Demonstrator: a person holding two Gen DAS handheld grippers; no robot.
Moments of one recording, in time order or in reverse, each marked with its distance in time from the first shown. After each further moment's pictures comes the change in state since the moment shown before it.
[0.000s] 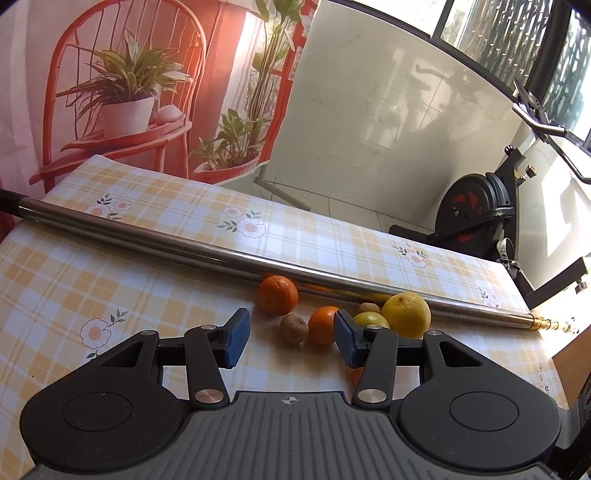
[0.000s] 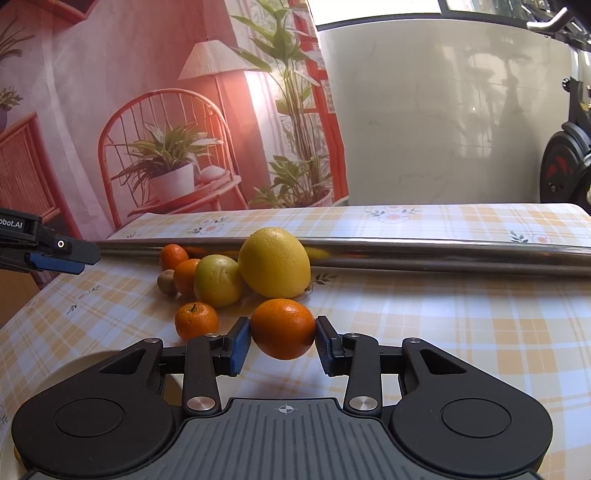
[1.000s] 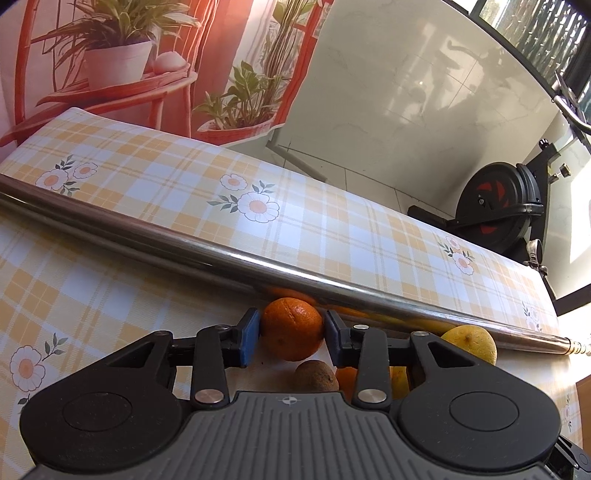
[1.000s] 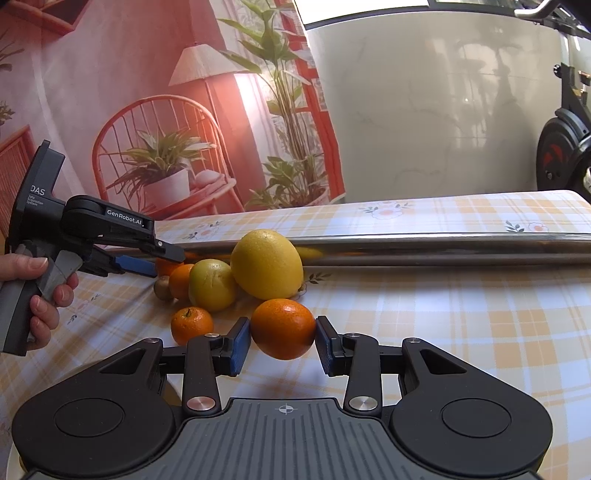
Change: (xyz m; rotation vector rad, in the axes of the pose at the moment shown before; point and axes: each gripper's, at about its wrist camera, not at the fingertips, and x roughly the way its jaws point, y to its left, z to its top) left arm 0.096 0.017 0.014 -0.072 0.119 0.018; right arm 0.002 -0.005 0.001 0.051 -0.002 0.000
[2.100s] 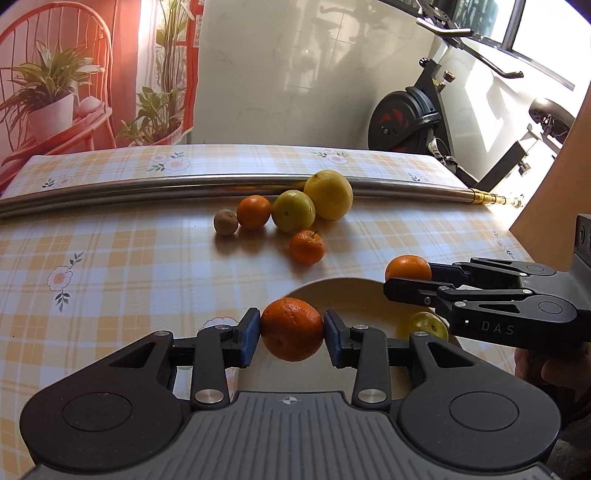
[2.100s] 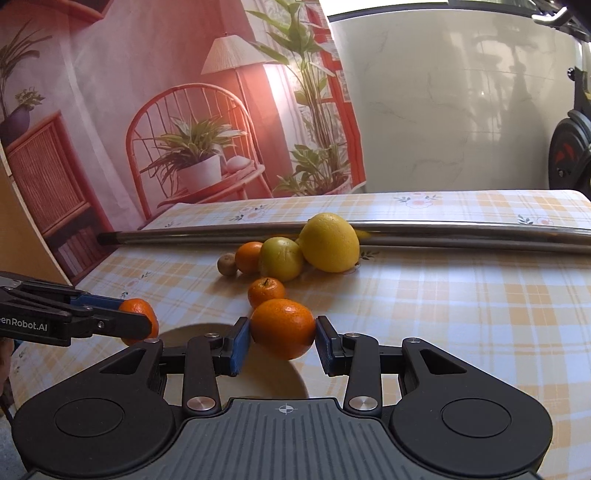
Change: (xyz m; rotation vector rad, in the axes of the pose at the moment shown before) left arm -0.129 -0.025 -0.120 0.358 0.020 -0.154; right arm -0.046 0.054 -0.007 -0.032 0.063 0.043
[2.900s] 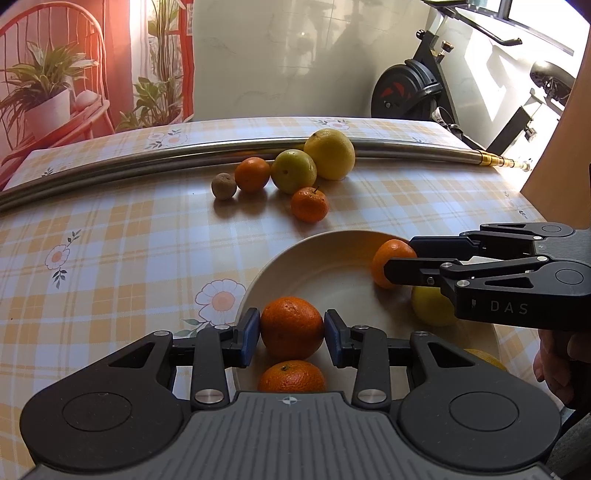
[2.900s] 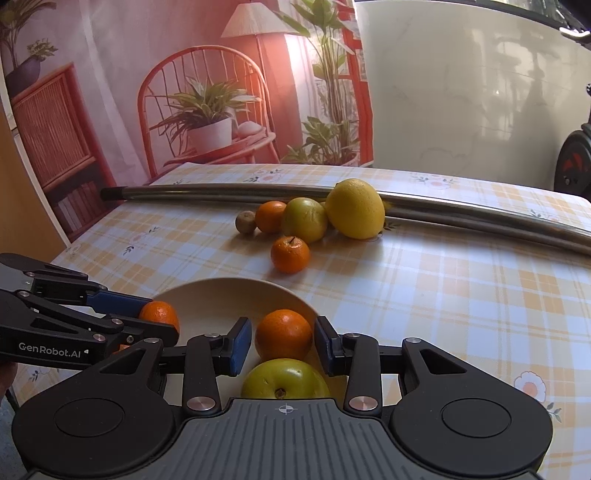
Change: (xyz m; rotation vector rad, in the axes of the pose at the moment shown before) left arm 0.011 -0.010 -0.021 0.057 0.052 0.045; right arm 0.002 0.028 -0.013 -0.079 0.091 -0.031
